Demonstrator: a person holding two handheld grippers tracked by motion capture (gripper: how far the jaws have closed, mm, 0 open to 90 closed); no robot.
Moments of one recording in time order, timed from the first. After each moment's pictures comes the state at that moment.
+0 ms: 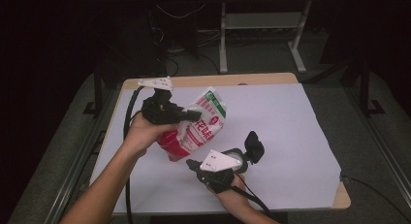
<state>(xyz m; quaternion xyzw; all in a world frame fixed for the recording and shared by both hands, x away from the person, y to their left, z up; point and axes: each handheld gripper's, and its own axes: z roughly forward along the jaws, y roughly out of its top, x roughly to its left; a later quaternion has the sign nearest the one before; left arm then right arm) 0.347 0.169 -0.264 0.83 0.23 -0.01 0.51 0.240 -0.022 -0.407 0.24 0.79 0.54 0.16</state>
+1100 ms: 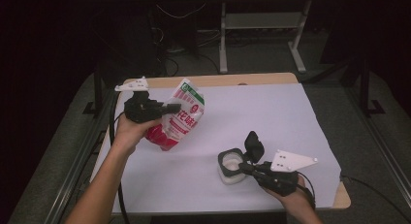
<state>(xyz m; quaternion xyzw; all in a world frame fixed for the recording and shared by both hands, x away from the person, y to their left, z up) 0.366 0.217 -0.290 0.80 0.26 0.05 0.54 0.225 -0.169 -0.389 0.23 0.79 0.56 0.12</state>
